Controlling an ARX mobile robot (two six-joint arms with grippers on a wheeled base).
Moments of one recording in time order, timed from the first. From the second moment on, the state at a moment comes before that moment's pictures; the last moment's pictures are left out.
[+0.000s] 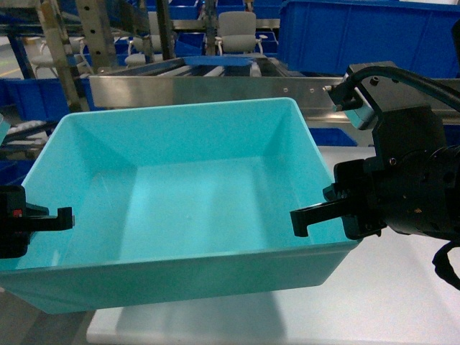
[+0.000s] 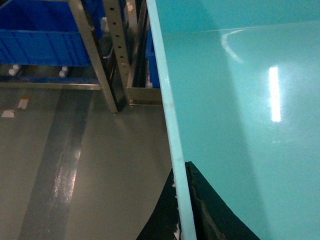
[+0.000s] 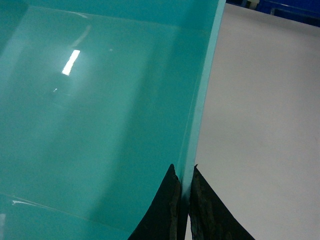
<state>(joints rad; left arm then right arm) -0.06 1.58 0.50 0.51 -0.07 -0.07 0.41 1.67 0.75 0.36 0.01 0.03</state>
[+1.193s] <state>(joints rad) -0.06 1.58 0.50 0.51 -0.07 -0.07 0.41 1.67 0.75 0.36 0.01 0.03</state>
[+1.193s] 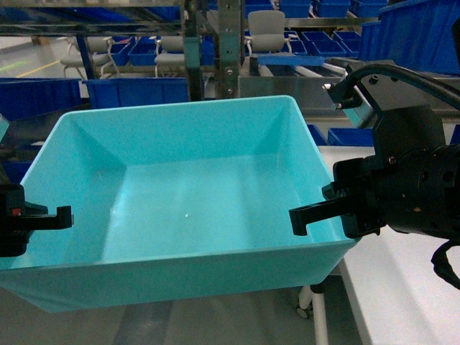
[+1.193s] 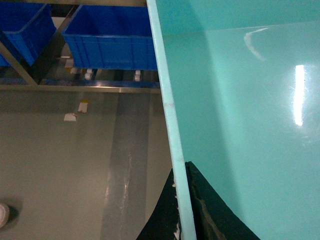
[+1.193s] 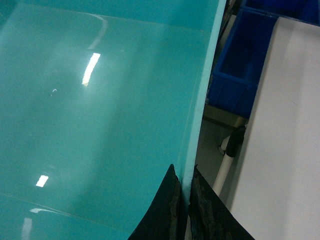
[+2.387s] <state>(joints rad) -0.06 1.58 0.50 0.51 -0.07 -0.07 0.41 1.67 0.75 0.36 0.01 0.03</state>
